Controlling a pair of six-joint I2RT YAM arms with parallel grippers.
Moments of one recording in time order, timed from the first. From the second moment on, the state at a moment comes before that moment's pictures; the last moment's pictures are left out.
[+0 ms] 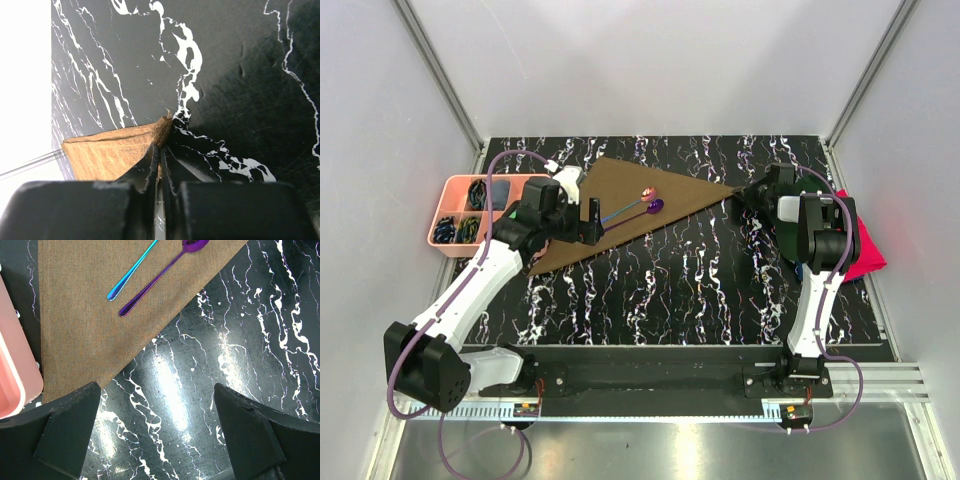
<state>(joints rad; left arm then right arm) -0.37 1.21 1.04 -0.52 0.13 -0.17 -0.04 2.19 1.30 0.26 -0.25 1.05</state>
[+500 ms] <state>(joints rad) -0.37 1.21 1.04 -0.52 0.13 -0.17 -0.05 2.17 1.28 0.24 -0.23 1.01</state>
